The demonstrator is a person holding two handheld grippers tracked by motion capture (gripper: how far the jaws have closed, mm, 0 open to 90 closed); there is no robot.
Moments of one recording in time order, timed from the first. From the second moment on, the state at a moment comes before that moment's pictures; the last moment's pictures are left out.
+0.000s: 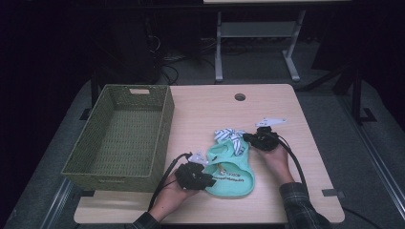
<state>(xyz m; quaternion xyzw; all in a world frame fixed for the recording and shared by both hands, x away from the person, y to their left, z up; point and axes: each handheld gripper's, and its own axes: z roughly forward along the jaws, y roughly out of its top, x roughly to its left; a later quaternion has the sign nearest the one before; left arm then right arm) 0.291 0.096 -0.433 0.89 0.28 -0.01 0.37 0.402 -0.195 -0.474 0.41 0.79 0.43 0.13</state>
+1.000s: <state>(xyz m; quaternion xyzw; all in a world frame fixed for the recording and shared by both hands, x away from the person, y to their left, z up) 0.425 0.070 -0.452 0.85 0.39 0.10 0.35 0.398 -0.200 -0.470 0.42 0.80 0.42 0.12</state>
